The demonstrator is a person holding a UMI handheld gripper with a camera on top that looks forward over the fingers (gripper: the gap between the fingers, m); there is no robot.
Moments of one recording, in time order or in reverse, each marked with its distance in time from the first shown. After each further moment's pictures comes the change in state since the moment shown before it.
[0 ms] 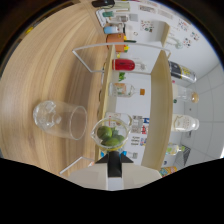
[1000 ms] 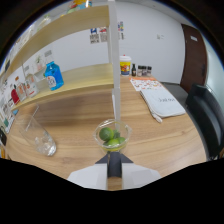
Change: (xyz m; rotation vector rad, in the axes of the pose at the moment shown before) arm -0.176 0.127 -0.044 -0.519 -0.437 1.732
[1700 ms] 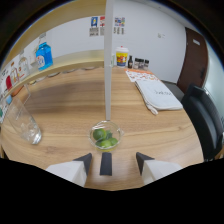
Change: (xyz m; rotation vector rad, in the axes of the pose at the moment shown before) arm 0.030 0.034 0.021 -0.053 0.071 -0.059
